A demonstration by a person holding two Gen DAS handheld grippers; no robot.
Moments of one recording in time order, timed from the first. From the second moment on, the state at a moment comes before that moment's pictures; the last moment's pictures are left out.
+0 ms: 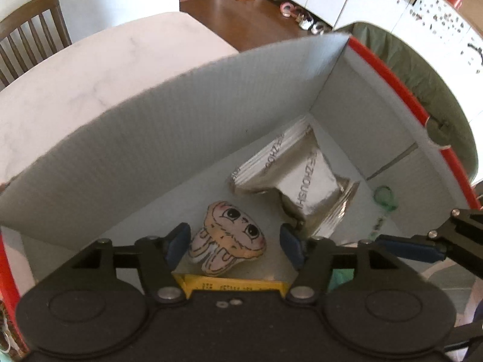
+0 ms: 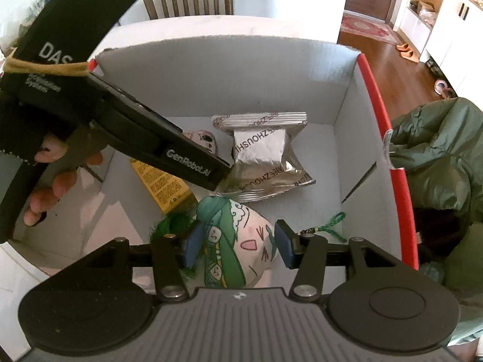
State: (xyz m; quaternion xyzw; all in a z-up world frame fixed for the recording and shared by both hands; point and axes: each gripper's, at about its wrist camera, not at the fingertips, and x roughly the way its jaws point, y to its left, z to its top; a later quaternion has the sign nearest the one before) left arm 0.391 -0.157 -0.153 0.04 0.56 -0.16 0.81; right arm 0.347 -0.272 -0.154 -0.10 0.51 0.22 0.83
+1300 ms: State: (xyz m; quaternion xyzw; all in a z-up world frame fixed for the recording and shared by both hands) left arm 0.261 -0.067 -0.022 -0.03 0.38 -0.16 0.91; right arm 0.258 -0.265 -0.039 -0.01 0.40 0.26 0.88
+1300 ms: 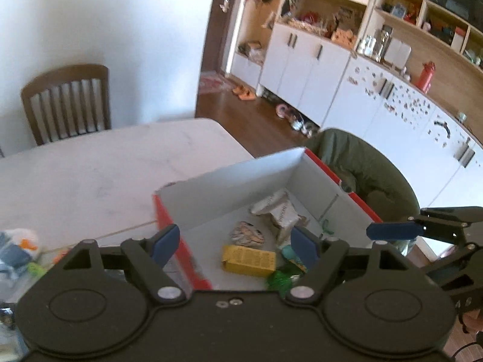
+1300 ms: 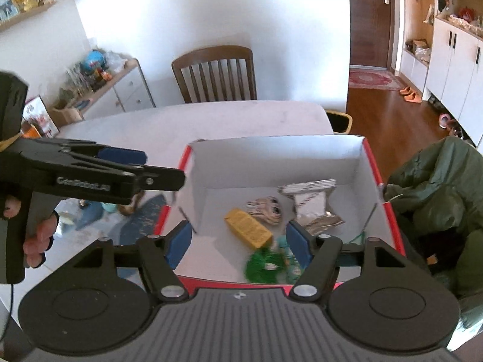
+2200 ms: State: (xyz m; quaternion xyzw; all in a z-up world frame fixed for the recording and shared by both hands) left arm 0.159 0.116 -0.010 -0.09 0.33 -0.08 0.94; right arm 0.191 -0.118 -0.019 0.00 0.36 0.33 0.87
